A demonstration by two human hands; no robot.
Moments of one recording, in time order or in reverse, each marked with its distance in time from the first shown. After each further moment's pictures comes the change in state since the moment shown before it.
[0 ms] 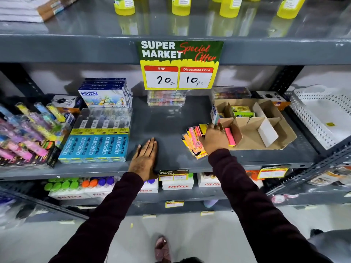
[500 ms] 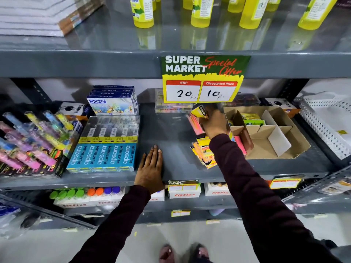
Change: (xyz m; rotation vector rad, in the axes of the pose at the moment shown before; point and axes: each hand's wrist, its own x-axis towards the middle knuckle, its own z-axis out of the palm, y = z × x) left_hand -0.002 -0.007 0.009 0.074 0.020 -0.052; right_hand 0.042 -0.055 -0.045 0.379 0.101 -0.020
